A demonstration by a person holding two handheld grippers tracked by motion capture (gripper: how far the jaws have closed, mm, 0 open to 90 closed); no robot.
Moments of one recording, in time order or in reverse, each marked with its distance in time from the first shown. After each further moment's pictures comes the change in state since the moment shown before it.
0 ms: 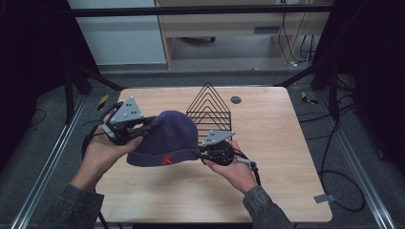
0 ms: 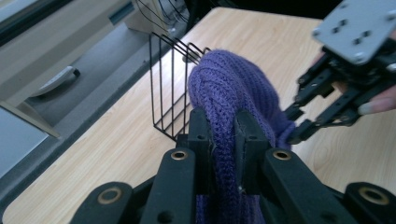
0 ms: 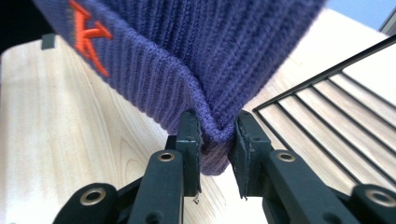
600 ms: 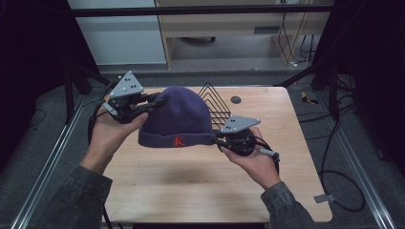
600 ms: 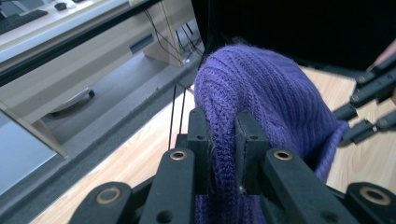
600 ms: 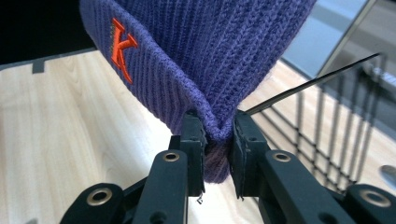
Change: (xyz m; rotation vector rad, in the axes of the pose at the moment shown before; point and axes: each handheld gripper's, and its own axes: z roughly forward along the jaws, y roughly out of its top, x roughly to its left) left arm 0.020 0.052 0.006 -0.138 0.043 -0.075; right arm -0.013 0.040 -0.076 -0.069 -0.110 -0.075
